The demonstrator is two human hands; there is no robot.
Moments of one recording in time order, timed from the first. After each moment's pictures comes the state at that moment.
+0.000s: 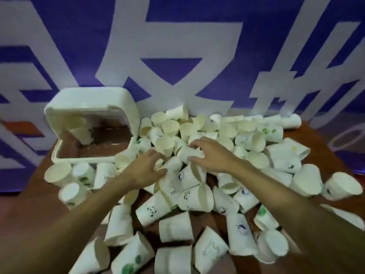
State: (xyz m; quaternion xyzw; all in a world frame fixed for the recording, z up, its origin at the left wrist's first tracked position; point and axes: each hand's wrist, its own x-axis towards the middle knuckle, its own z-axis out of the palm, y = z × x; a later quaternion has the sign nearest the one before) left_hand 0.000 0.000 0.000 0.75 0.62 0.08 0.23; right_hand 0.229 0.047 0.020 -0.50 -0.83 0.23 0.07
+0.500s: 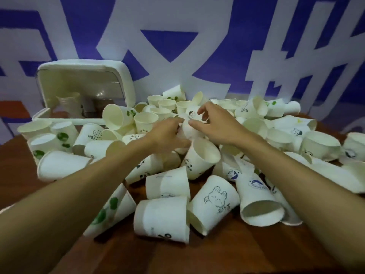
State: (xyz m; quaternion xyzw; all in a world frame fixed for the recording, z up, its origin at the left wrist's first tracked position) left_hand 0.067 -0.016 -0.105 0.80 0.56 0.21 0.10; right_hand 0.242 -0.015 -0.080 -0.51 -0.81 0.09 0.28
